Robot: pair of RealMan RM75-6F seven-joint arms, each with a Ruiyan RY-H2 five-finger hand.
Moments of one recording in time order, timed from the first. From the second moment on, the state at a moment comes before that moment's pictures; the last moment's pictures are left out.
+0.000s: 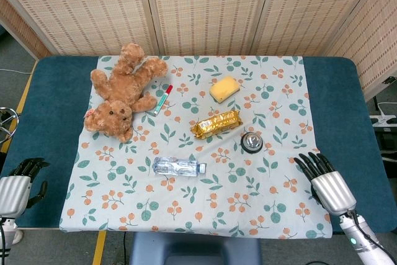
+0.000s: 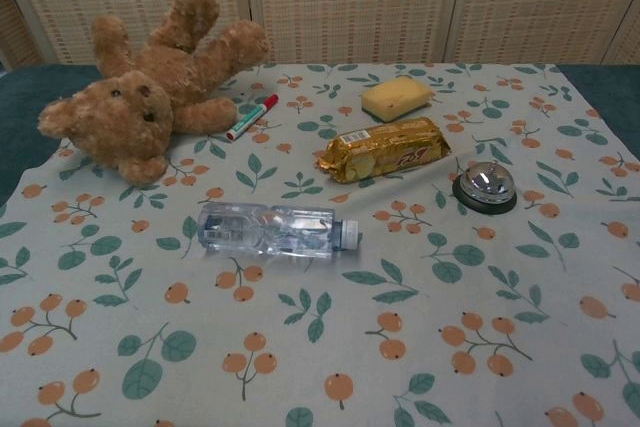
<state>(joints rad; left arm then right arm) -0.12 -1.27 -0.04 -1.30 1.50 1.46 -0.06 0.19 -1.22 -0.07 -1.43 -1.68 1.38 -0.15</state>
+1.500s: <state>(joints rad) -0.13 -1.26 -0.02 -1.30 1.50 1.43 -0.09 0.63 -1.78 0.01 -0.59 -1.64 0.94 0.22</state>
